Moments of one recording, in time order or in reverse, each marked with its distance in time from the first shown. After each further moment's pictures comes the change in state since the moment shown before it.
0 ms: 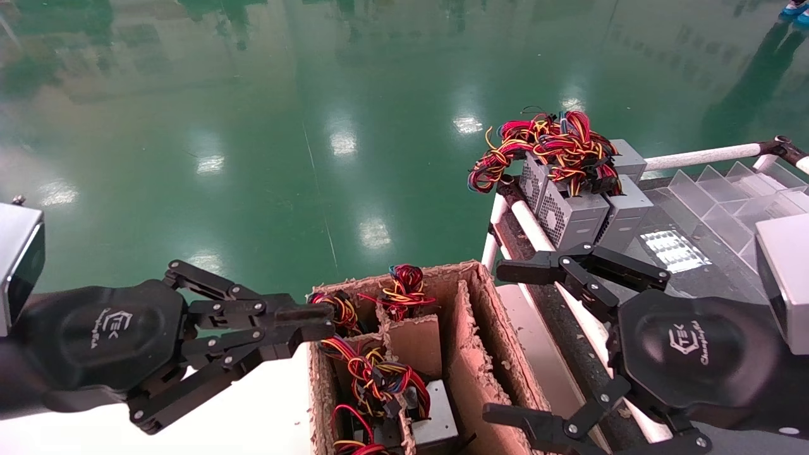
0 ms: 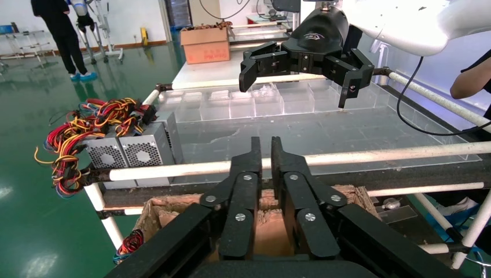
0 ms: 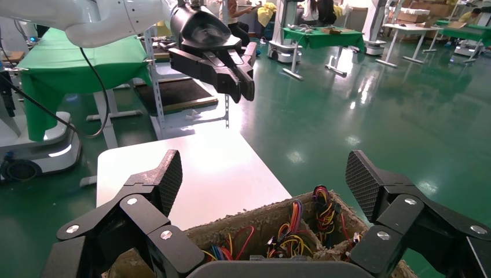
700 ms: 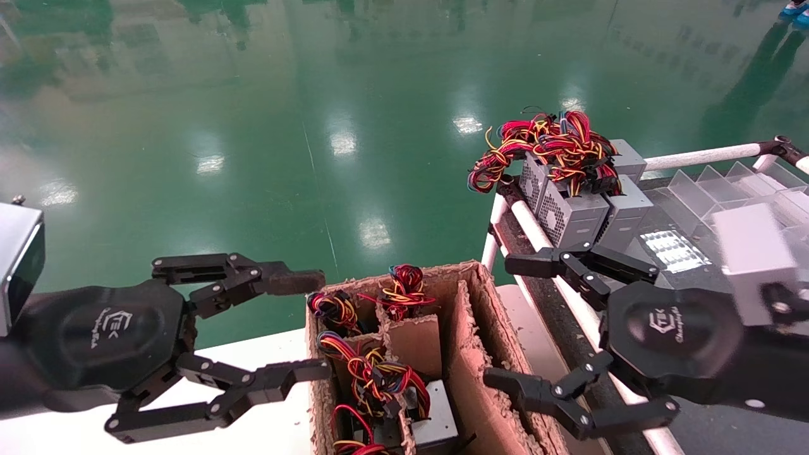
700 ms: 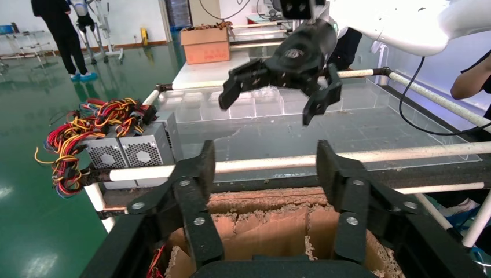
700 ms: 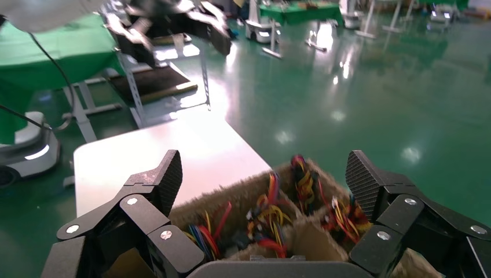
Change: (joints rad) left arm 0.000 0.000 0.000 0.000 0.000 0.000 0.000; right arm 0.009 -0.007 -0.039 -0.023 -0.095 0.072 0.041
